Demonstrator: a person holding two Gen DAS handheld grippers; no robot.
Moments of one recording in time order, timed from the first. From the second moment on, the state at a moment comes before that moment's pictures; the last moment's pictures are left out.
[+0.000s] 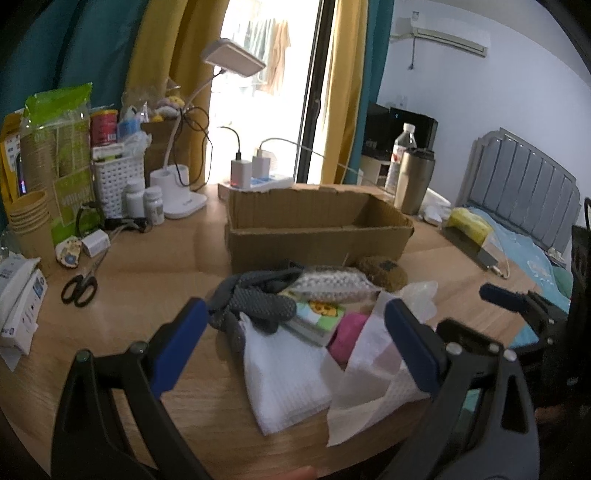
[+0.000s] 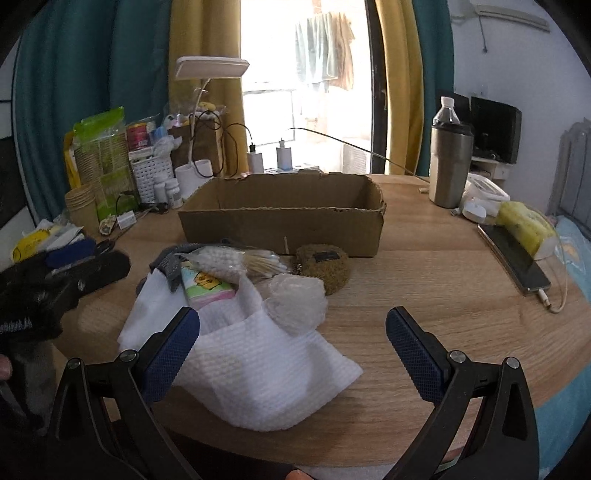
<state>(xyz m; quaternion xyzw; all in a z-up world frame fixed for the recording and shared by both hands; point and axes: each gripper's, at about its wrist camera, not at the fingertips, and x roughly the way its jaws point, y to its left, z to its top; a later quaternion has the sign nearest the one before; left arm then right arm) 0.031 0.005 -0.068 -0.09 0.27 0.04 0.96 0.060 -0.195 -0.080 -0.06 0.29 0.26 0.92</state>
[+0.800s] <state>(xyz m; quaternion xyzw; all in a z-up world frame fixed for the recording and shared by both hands) 0.052 -0.031 -0.088 -0.07 0.33 0.01 0.94 0.119 -0.192 -0.099 0.00 0.34 0.33 0.88</state>
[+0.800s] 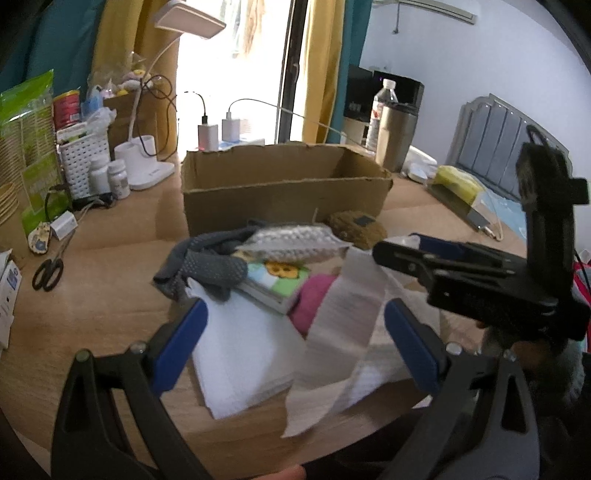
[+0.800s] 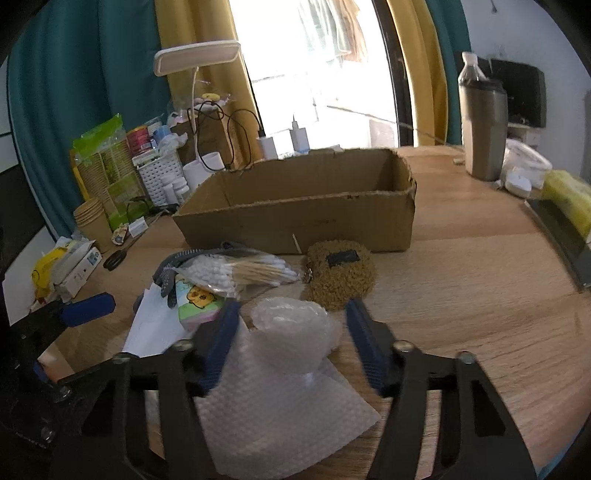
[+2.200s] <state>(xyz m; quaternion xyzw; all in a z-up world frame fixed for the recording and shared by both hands) 0.049 -0.080 -0.094 -0.05 0.37 -0.10 0.92 0.114 -0.251 -0.059 0.01 0.27 0.28 0.92</state>
